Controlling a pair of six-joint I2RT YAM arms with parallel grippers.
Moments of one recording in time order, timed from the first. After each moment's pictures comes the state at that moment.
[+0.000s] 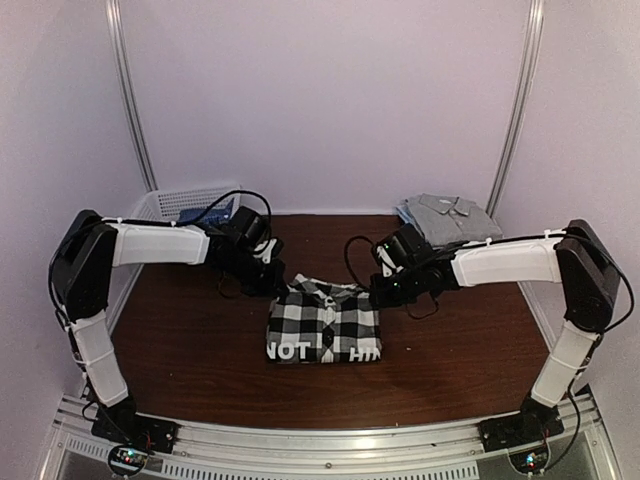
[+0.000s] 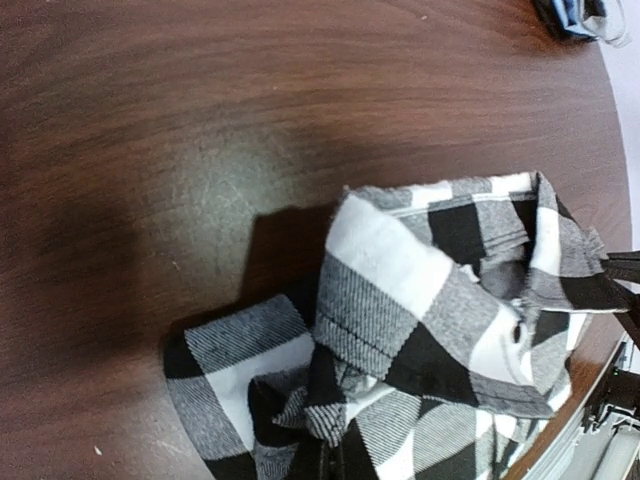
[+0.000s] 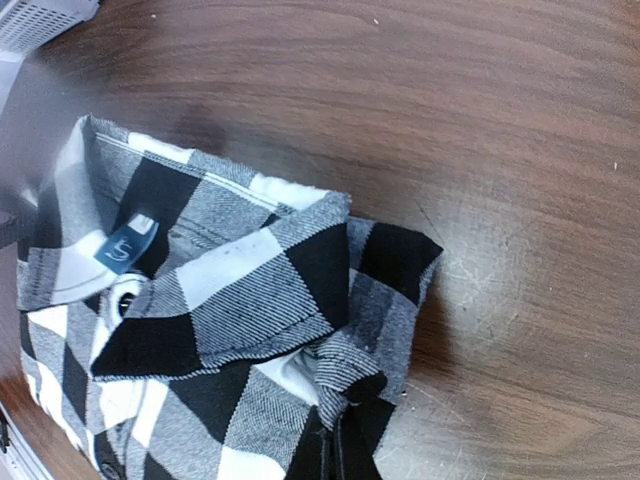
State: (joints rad) left arm -0.62 1.86 1.27 -0.40 0.31 -0.52; right arm 0.72 1.74 1.10 -0.27 -0.02 0.53
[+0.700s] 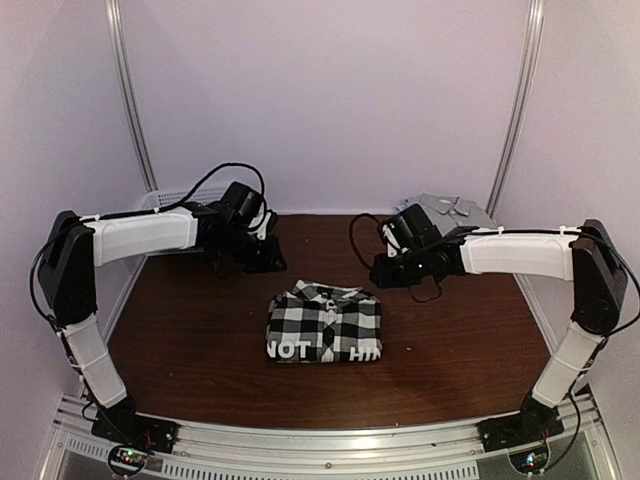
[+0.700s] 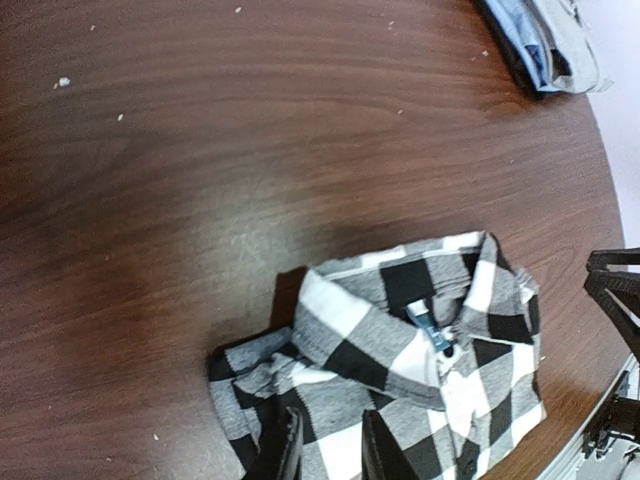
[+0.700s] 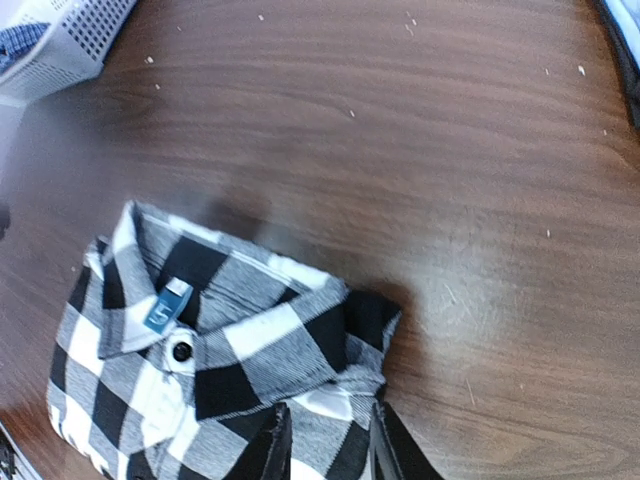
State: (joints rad) left arm -0.62 1.80 1.36 -0.49 0.19 -0.49; right arm 0.69 1.70 1.16 -0.32 0.05 0.51
